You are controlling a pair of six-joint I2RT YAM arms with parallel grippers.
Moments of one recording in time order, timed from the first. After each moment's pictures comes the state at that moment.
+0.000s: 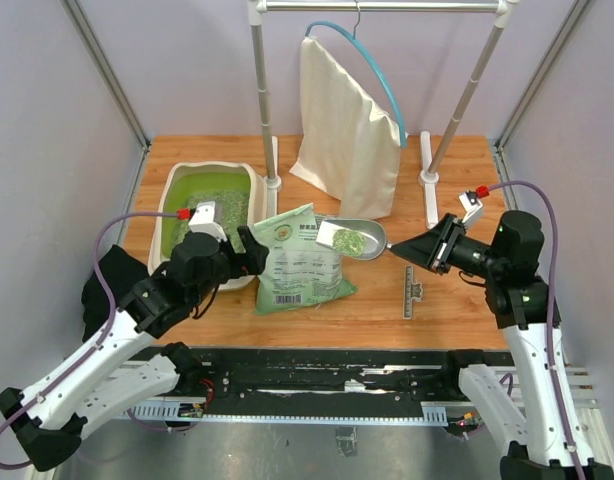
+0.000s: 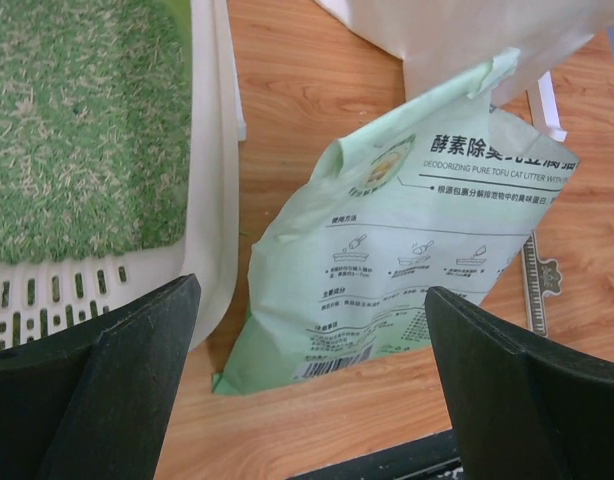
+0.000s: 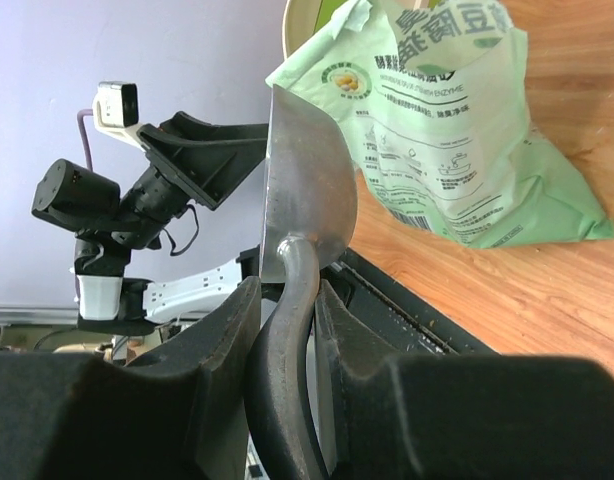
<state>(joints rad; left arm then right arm) -0.73 0.73 0.79 -0.48 -0.38 -0.57 0.03 0.70 0.90 -0.53 -0.90 0.82</state>
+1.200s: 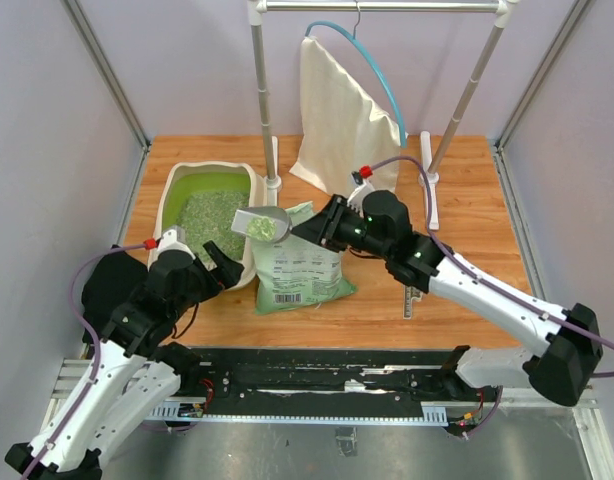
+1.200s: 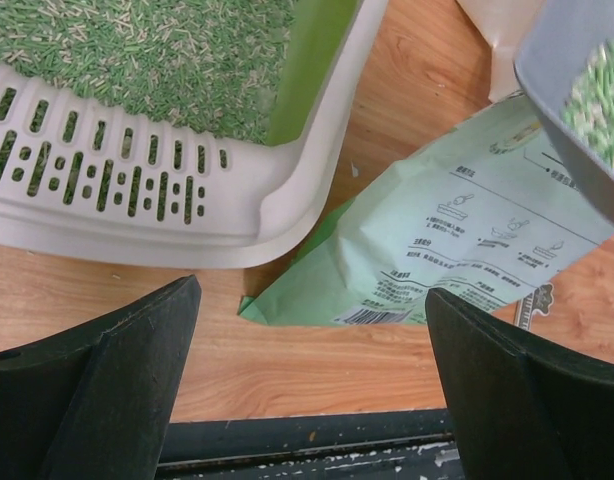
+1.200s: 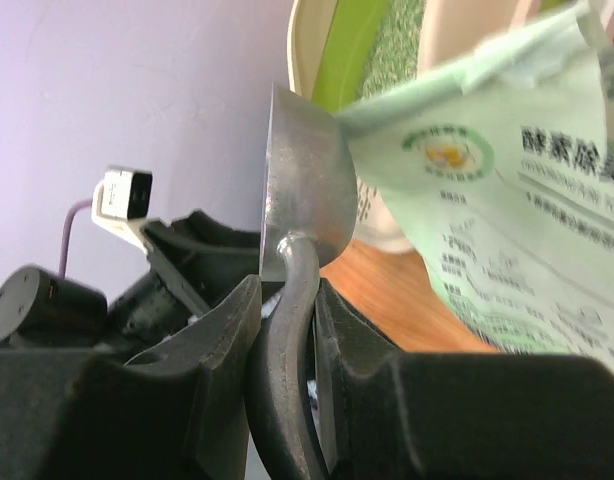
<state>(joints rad) -0.48 0.51 0.65 -0.71 -0.23 -0.82 0.85 1.20 1.01 -0.06 -0.14 1.02</state>
